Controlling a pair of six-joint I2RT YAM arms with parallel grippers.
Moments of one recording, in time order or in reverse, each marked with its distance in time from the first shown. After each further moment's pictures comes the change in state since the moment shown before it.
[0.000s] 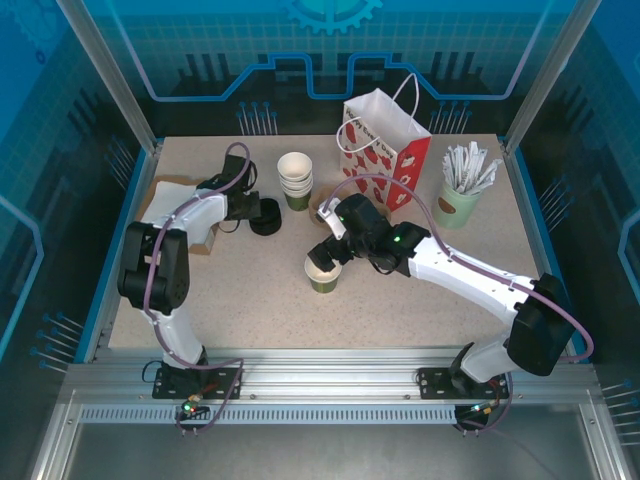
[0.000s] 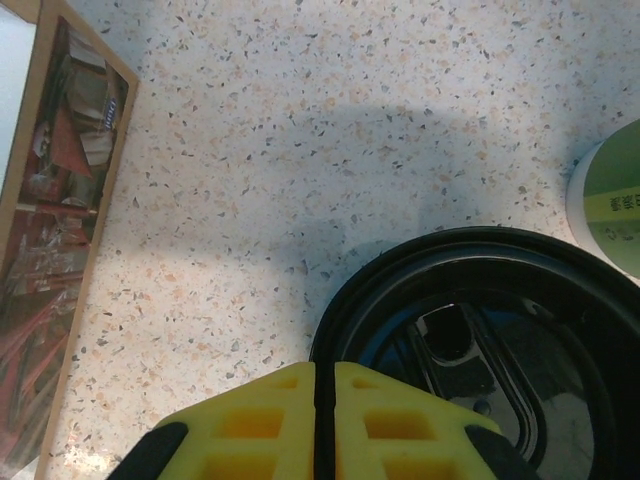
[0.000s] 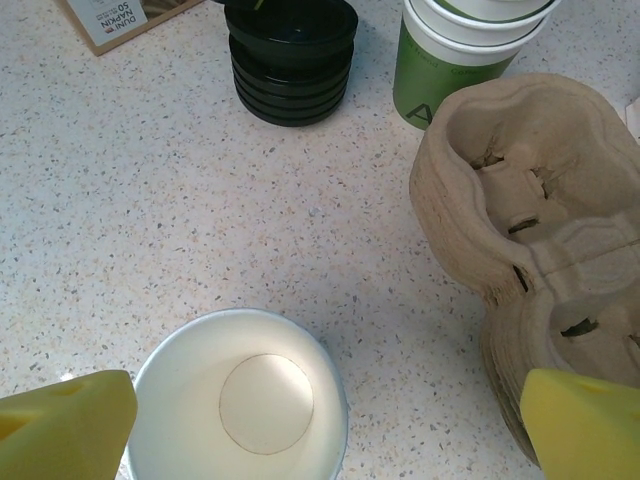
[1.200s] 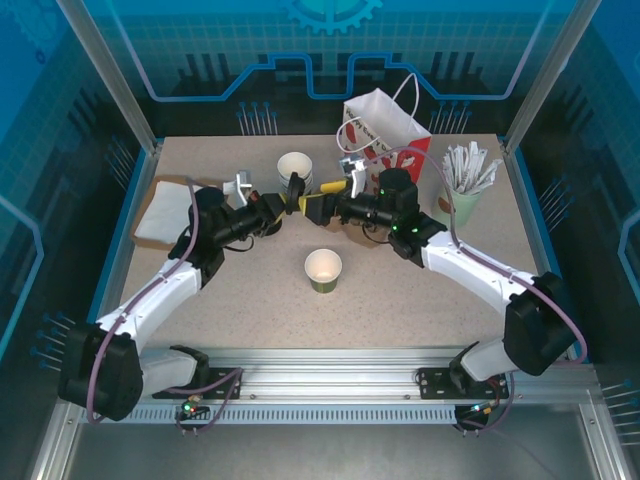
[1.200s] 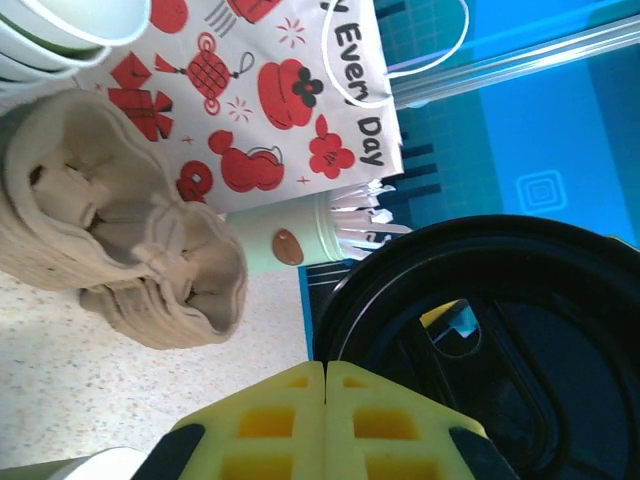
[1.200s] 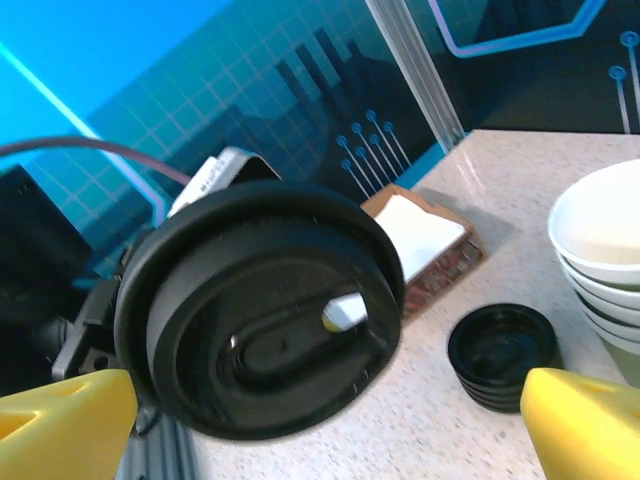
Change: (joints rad) left arm -0.121 -0.626 -0.547 0.795 0.686 -0.894; right arm -0.216 0.007 -0.124 0.790 -0.574 0.481
